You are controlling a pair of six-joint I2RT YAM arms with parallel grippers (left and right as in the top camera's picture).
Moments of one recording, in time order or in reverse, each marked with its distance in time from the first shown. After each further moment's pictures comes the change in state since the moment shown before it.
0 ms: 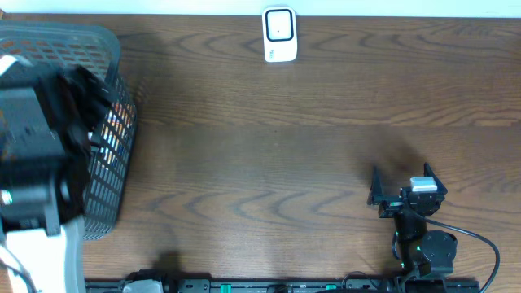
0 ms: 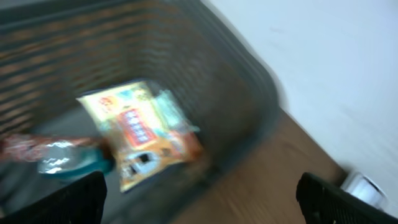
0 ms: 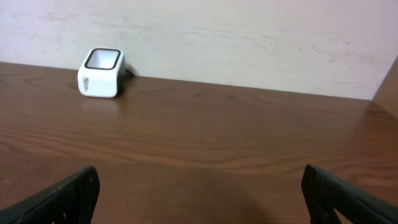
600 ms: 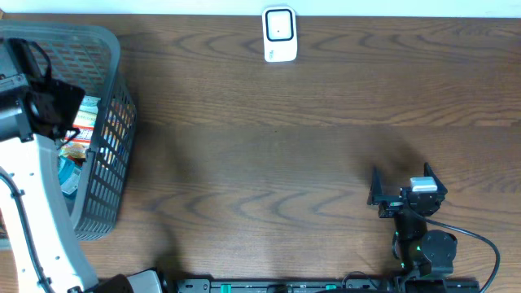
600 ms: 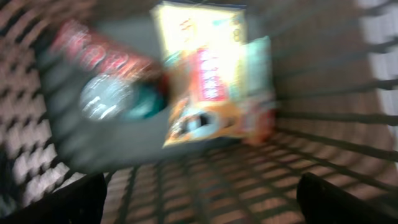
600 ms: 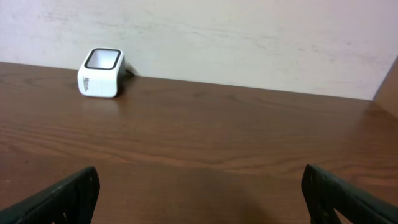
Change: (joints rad) left arm 0.234 0.255 0.031 -0.208 0.136 -0.248; right arm 0.000 0.000 0.000 0.000 0.000 0.000
